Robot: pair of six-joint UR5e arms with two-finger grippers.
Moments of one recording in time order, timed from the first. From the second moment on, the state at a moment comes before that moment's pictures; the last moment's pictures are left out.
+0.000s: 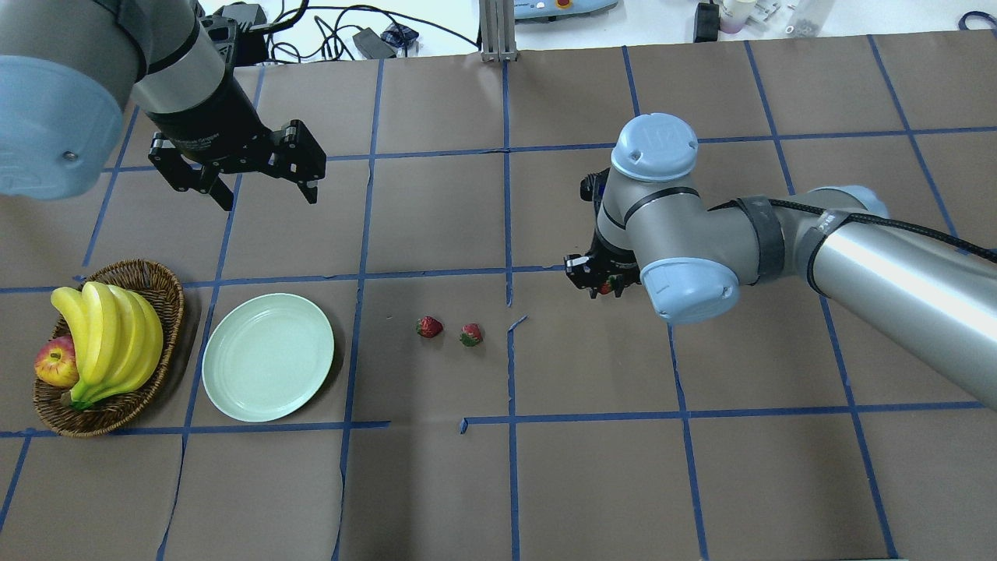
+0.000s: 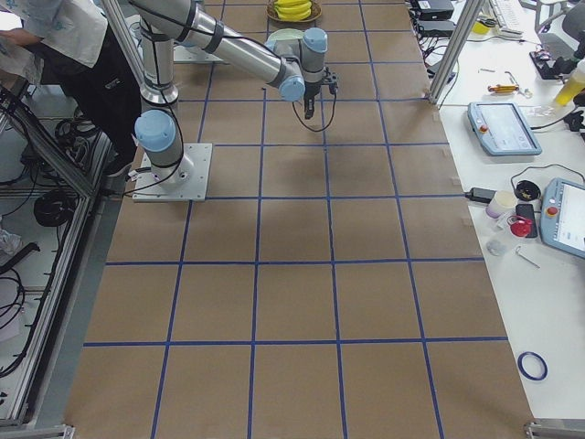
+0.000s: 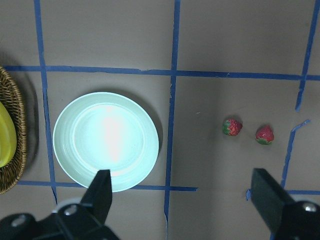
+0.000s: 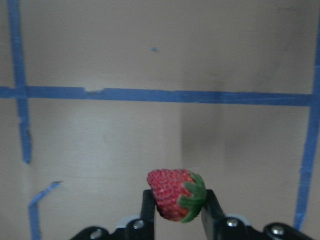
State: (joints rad) left arm -1.57 -1.59 -1.61 -1.52 1.58 -0.05; right arm 1.77 -1.28 1.94 -2.22 -1.51 0.19
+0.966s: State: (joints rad) left arm -1.57 -1.59 -1.61 -1.52 1.58 -0.05; right arm 2.07 -1.01 1.67 -2.24 -1.44 0.62
